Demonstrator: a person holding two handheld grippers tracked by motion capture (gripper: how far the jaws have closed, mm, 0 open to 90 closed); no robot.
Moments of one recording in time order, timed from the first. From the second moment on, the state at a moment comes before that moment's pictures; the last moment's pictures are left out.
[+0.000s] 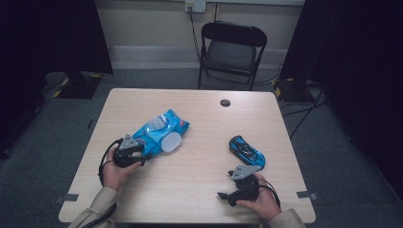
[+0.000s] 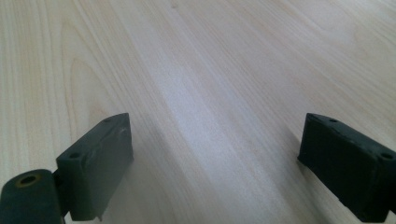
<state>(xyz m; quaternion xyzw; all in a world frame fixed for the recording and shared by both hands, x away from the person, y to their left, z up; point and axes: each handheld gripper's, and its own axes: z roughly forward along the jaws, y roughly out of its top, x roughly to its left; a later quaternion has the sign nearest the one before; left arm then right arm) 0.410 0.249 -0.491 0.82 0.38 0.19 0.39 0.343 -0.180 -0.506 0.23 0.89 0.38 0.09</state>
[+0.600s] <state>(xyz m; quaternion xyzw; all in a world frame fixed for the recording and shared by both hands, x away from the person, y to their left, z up) 0.392 0.250 -0.483 0.82 0.38 0.17 0.39 0.343 -0.180 -0.506 0.23 0.89 0.38 0.09</state>
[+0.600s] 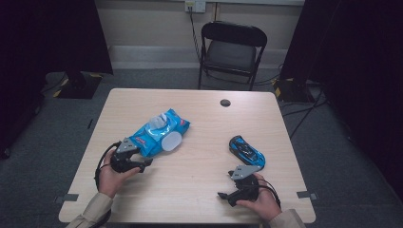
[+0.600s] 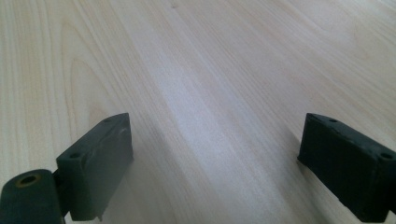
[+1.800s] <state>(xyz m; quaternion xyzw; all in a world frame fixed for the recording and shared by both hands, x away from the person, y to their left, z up) 0.378 0.240 -0.488 0.84 0.35 0.15 0.38 0.343 -0.181 -0.506 0.23 0.89 0.38 0.09</state>
